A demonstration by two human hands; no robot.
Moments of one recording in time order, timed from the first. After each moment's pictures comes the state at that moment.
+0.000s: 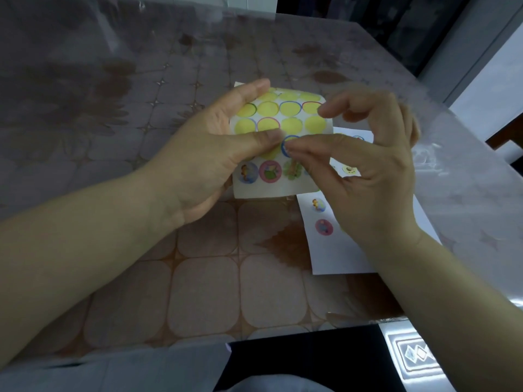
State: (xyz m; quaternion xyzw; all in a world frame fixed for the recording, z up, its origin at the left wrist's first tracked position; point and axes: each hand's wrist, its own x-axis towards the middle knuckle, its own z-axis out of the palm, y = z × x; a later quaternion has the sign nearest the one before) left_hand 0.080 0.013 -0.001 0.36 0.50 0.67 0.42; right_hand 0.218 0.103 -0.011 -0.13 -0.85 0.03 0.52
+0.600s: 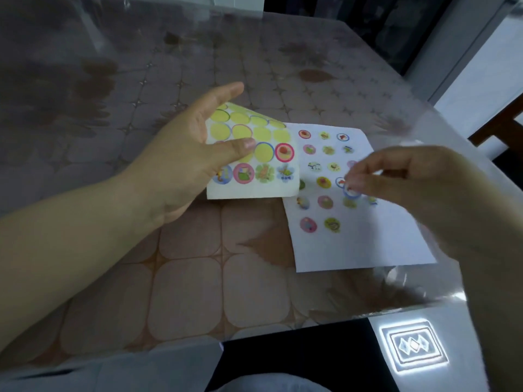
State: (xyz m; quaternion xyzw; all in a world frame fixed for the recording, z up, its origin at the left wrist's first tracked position) left_hand 0.072 0.015 -0.010 0.42 0.56 0.63 0.34; right_hand 0.282 0.125 0.019 -0.38 -0.81 0.40 0.21
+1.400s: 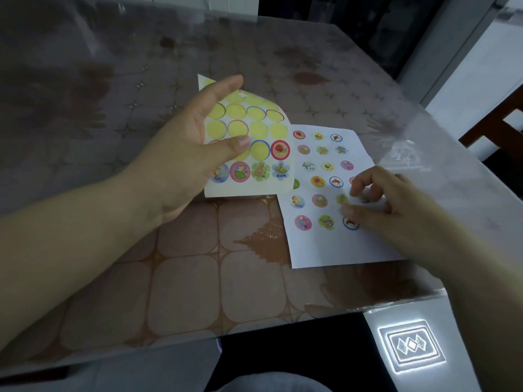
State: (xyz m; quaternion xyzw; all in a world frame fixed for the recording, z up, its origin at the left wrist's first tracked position) left_hand 0.075 0.012 -0.009 0.44 0.55 0.63 0.32; right_hand 0.299 0.124 -0.011 -0.43 -0.84 0.29 0.12
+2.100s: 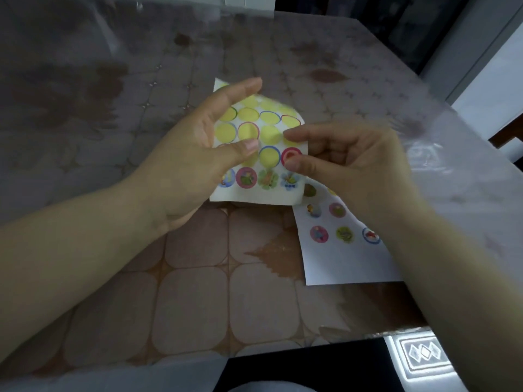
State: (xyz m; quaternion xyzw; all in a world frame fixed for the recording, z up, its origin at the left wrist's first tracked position) left_hand 0.067 0.014 -0.014 0.45 0.55 0.62 0.33; right_hand 0.221 0.127 -0.008 -0.18 -0.79 0.50 0.31
